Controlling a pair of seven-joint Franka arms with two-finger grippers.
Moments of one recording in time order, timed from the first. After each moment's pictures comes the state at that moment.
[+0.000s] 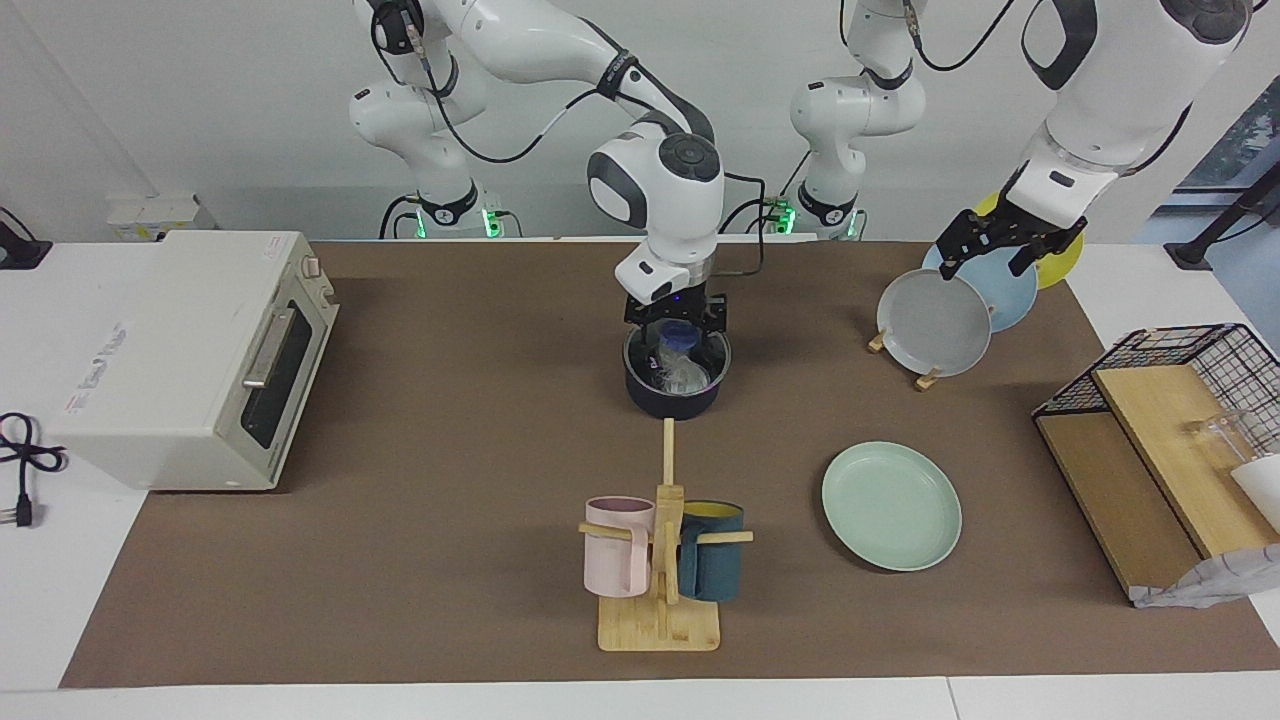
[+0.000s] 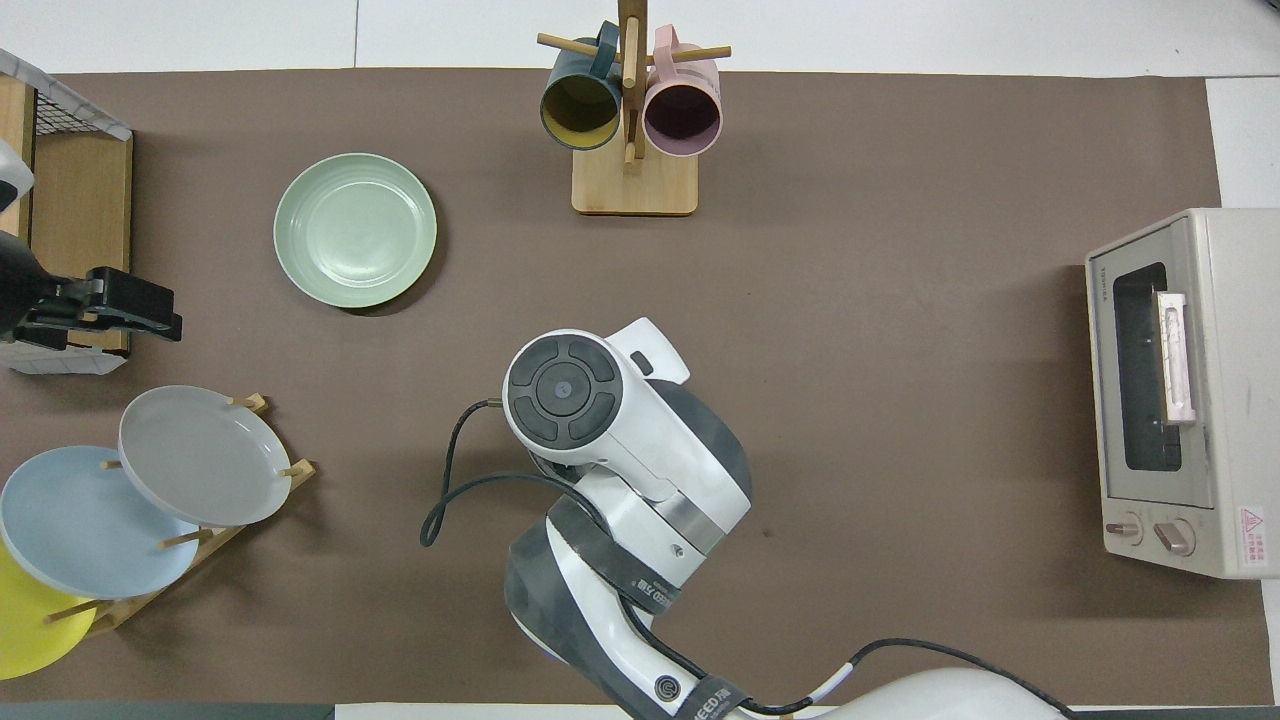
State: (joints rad) left arm 0.01 -0.01 -0.10 -1.60 -0.02 1.51 -0.08; right arm 0.51 0.34 0.20 -1.66 -0.08 2.02 0.90
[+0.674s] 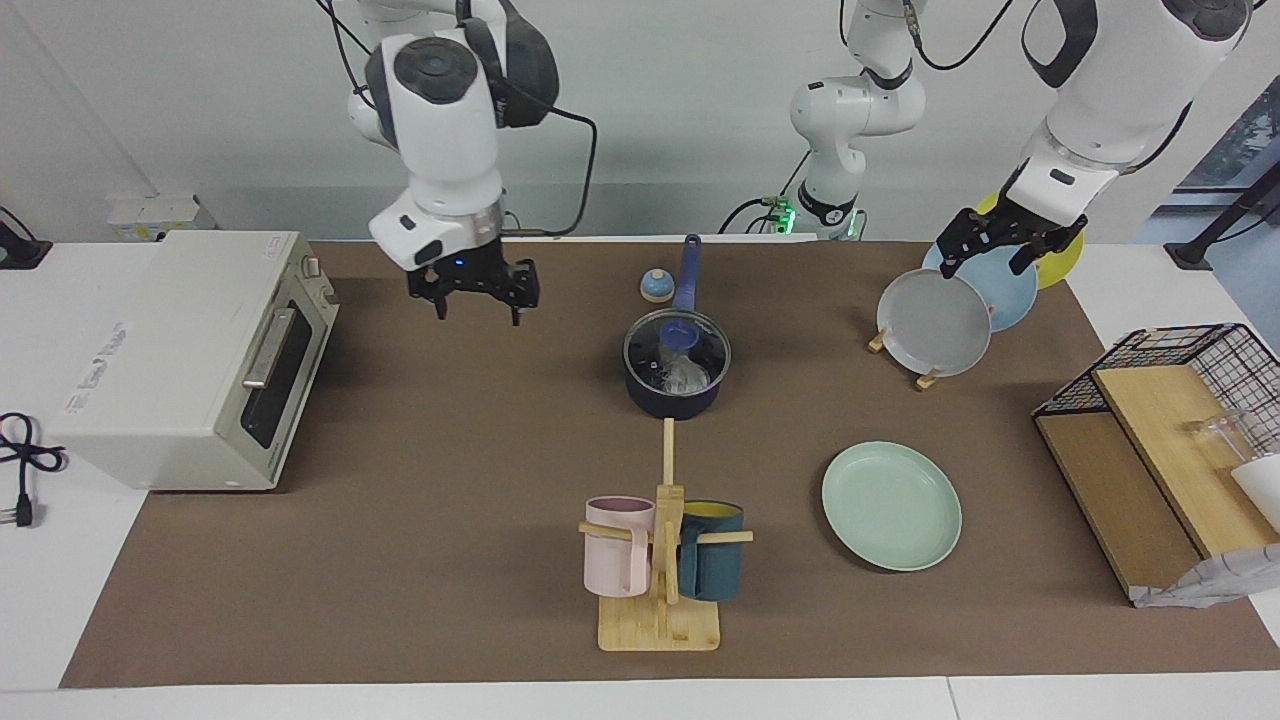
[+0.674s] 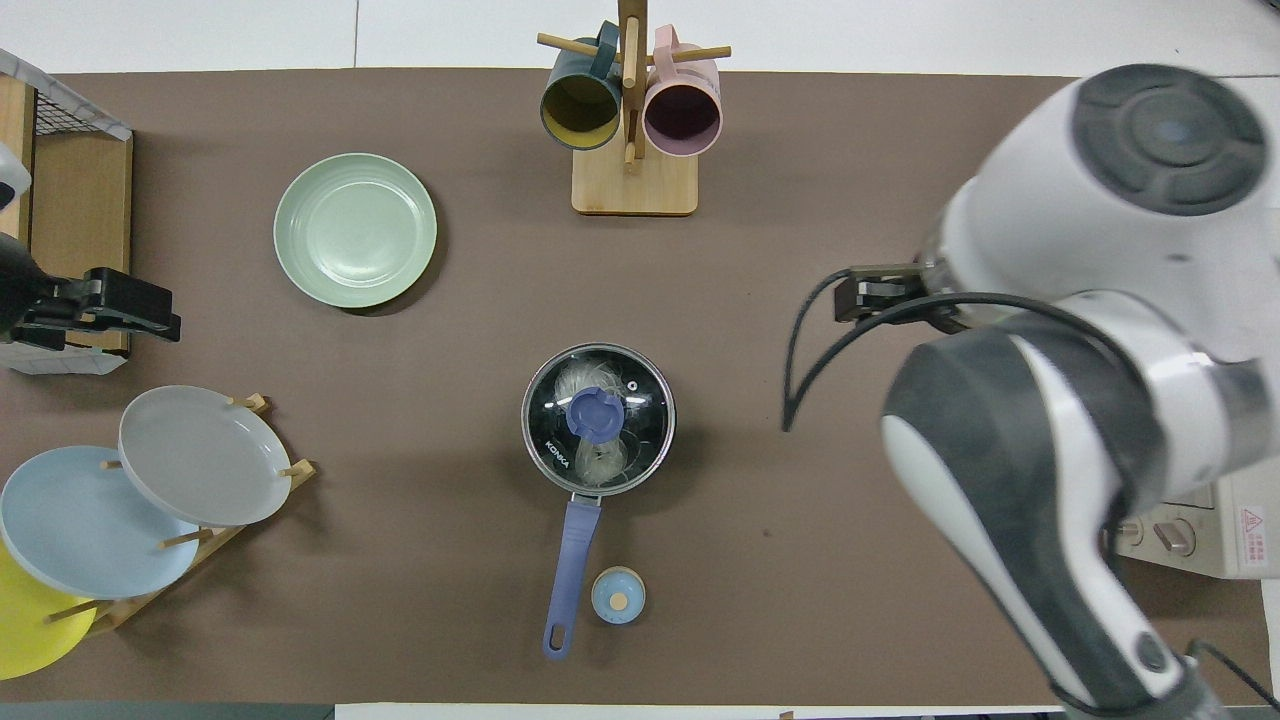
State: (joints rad) left arm 0.01 -0.02 -0.10 -1.60 -0.02 1.51 -0.08; right arm 0.31 0.07 -0.04 -1.62 -0.07 1.63 0.34
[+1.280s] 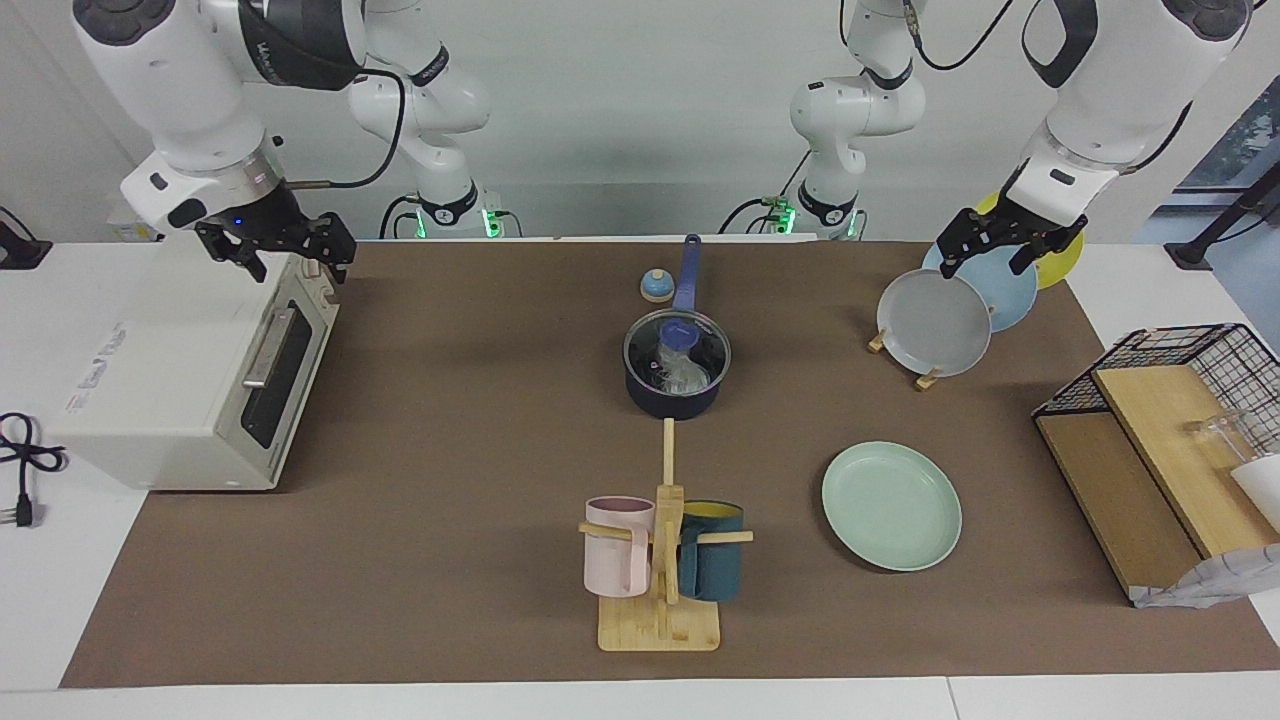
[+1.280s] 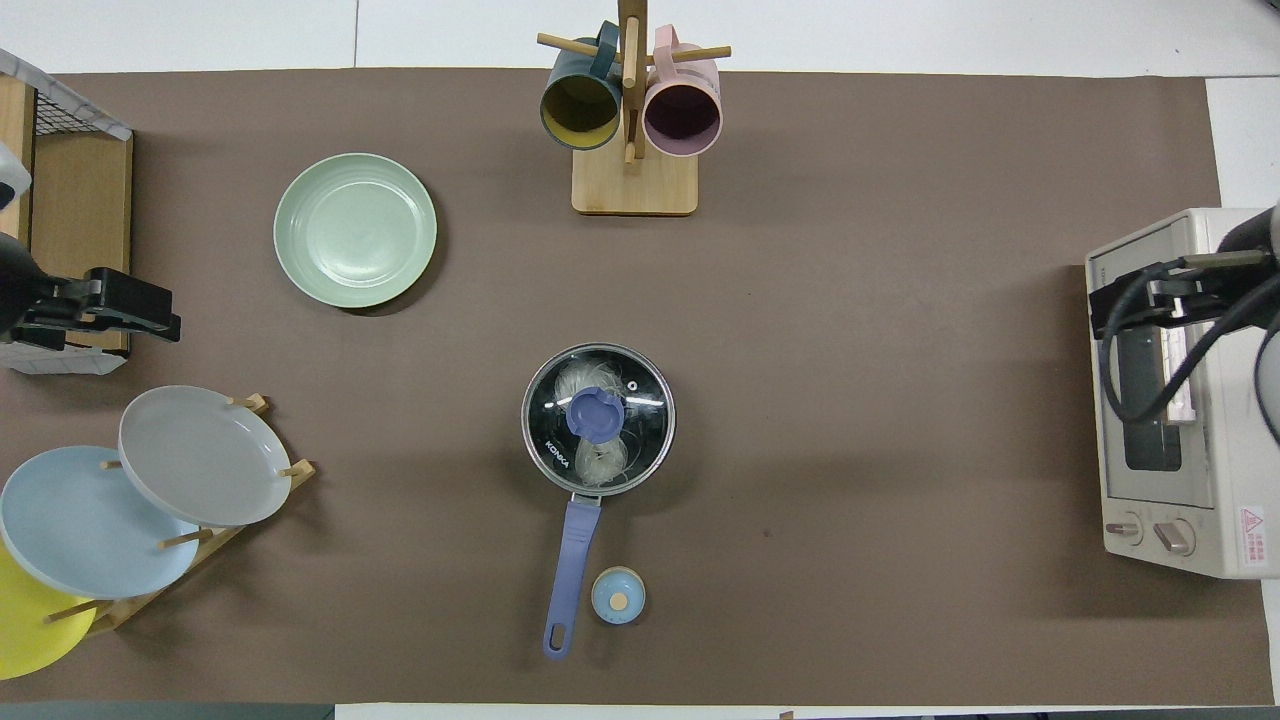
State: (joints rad) left arm 0.01 -0.02 -0.10 -1.60 -0.02 1.51 -0.08; right arm 0.01 0.01 -0.04 -1.63 -0.07 1.52 -0.04
